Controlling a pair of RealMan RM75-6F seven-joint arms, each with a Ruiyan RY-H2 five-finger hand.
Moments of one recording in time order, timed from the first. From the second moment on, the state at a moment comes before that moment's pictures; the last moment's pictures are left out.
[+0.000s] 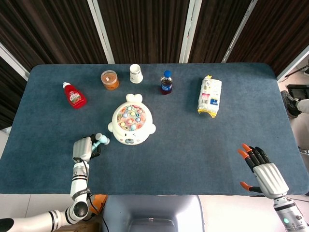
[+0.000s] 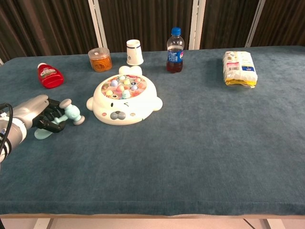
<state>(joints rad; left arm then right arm) -0.57 -1.80 -0.32 -1.35 0.75 1.19 0.48 0.13 -1.09 -0.06 -1.61 -1.66 1.39 -0.01</state>
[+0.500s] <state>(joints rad) -0.56 -1.80 -0.31 -1.35 0.77 1.20 0.47 0.13 -1.09 -0.06 -1.61 -1.66 1.39 -0.01</state>
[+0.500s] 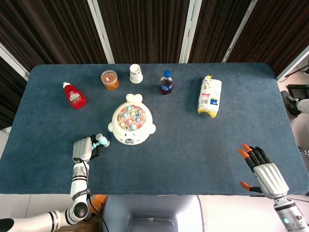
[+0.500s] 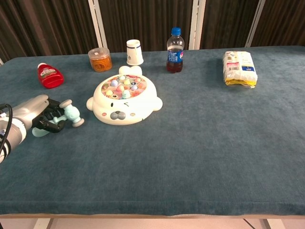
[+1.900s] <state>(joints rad) -0.50 -1.86 -0.26 -1.12 1.27 1.46 0.07 0.13 -1.08 -0.07 -1.61 -1.67 1.39 -0.01</state>
